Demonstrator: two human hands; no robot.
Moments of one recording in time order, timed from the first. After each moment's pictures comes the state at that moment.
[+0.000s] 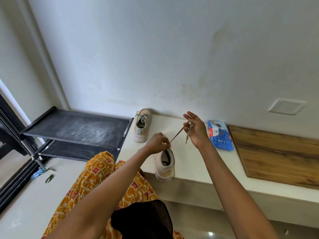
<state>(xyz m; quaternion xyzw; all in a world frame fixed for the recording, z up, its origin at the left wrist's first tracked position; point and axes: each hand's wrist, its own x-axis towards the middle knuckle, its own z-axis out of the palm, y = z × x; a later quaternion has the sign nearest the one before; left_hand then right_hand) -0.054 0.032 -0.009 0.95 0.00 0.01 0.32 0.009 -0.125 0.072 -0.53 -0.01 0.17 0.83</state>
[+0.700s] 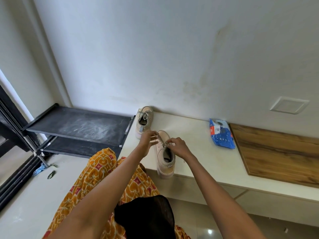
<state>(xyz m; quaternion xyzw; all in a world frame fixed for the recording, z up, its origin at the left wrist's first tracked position) -0.081 0.049 -0.012 0.55 0.21 0.07 0.80 -0.025 -0.101 -0.010 -0.92 -0.20 0.18 0.28</state>
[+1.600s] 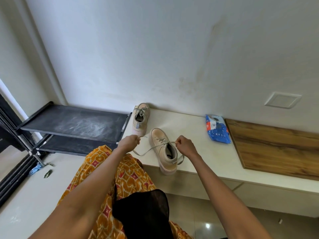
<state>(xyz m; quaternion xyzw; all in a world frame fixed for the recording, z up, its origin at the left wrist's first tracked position) -0.102 0.105 -0.043 0.94 0.19 -0.06 0.28 -0.021 -0.135 -0.017 -0.95 -0.15 0.13 0.26</state>
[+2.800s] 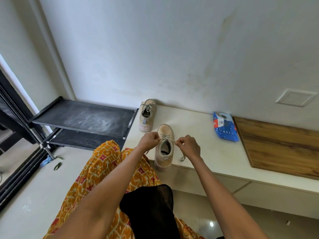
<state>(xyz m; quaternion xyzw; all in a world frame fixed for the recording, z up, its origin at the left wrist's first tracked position) -0.093 0.054 -0.037 0.93 0.14 -0.01 0.34 -0.039 -0.128 -0.035 -0.96 -0.18 0.05 0.22</state>
